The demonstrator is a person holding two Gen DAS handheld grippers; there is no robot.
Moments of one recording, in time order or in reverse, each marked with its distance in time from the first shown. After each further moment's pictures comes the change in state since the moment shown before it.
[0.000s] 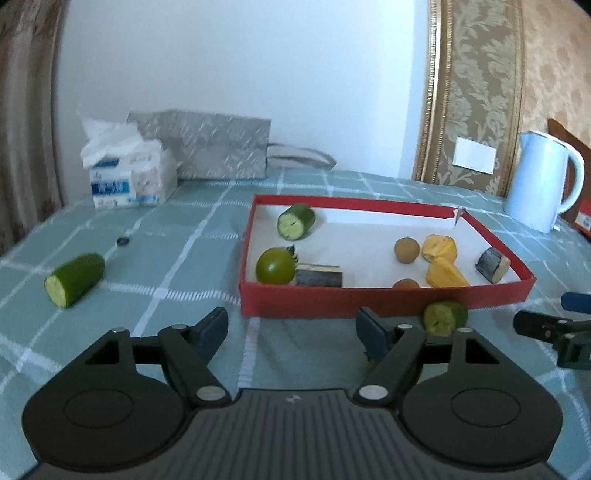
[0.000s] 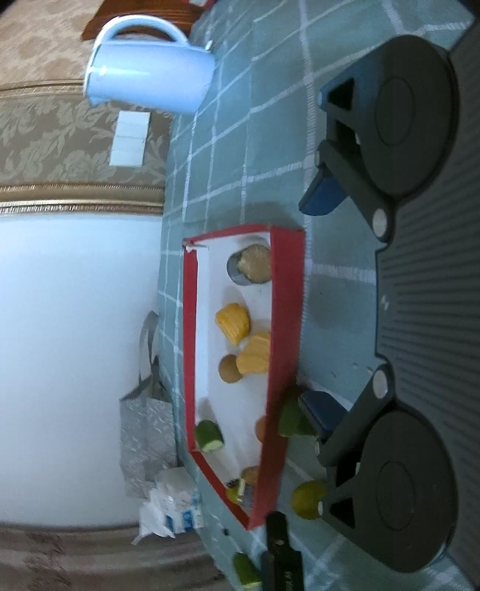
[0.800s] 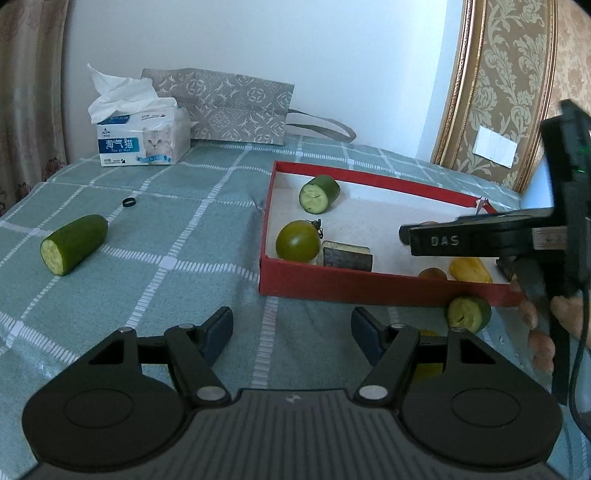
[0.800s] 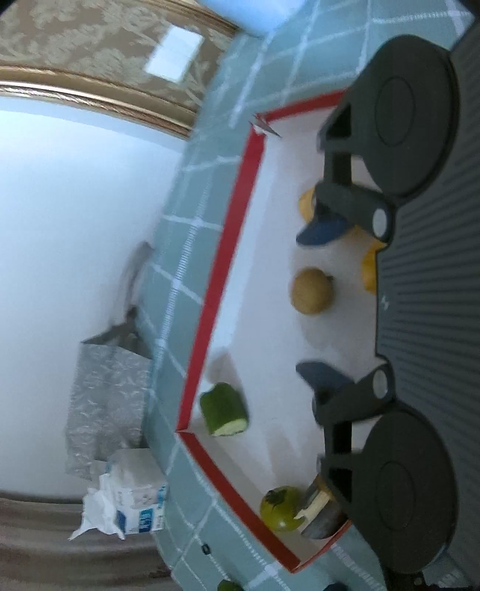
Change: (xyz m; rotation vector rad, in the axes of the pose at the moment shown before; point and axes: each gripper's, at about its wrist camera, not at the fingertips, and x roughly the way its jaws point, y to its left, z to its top) left arm 0.020 0.021 0.002 -0.100 0.119 0.004; right arm 0.125 0.083 0.075 -0.202 0.088 0.026
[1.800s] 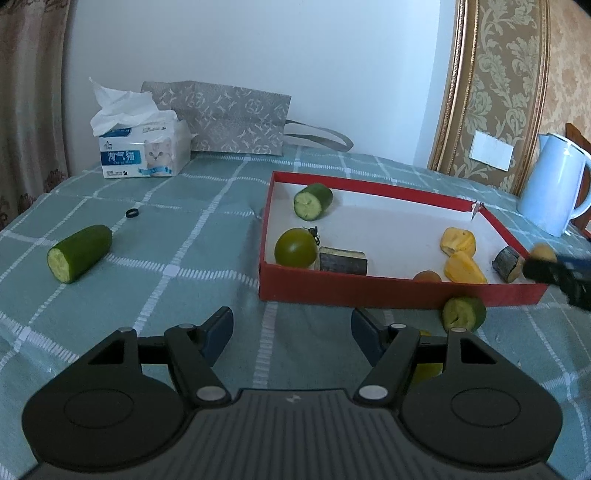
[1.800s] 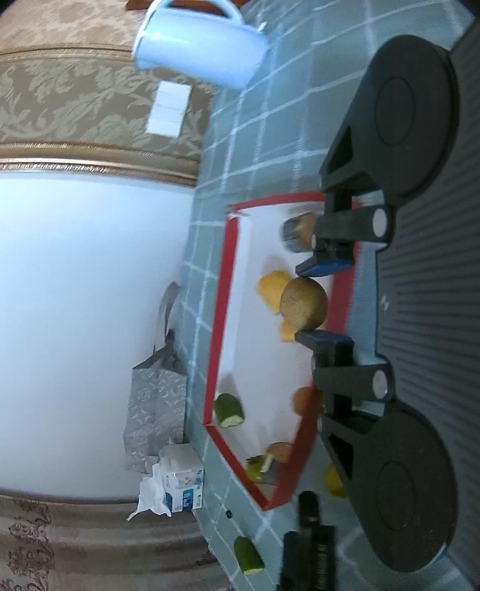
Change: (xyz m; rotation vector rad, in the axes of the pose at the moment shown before) left arm -0.007 -0.002 -0.003 0.018 -0.034 0.004; right arm -0.114 -0.046 -0.052 0.095 -0.118 0.012
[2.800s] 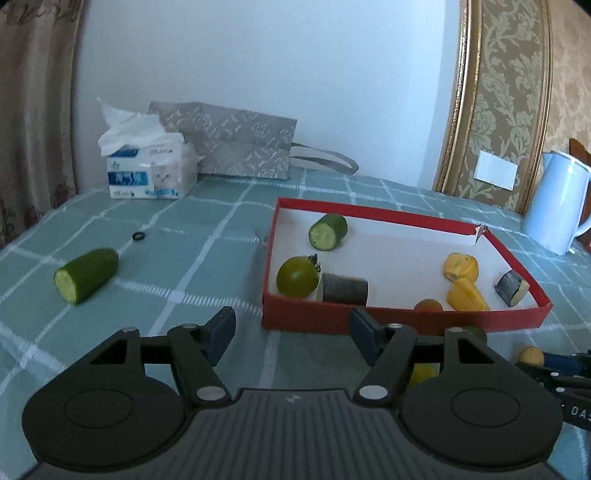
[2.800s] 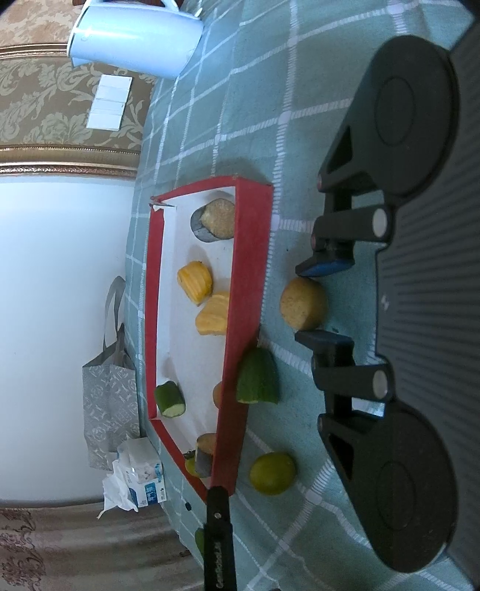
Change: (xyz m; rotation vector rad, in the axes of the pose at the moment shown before) left arm -0.005 -0.001 0.007 -0.020 -0.068 0.015; right arm -0.001 -0.008 -0.052 0.081 0.127 0.053
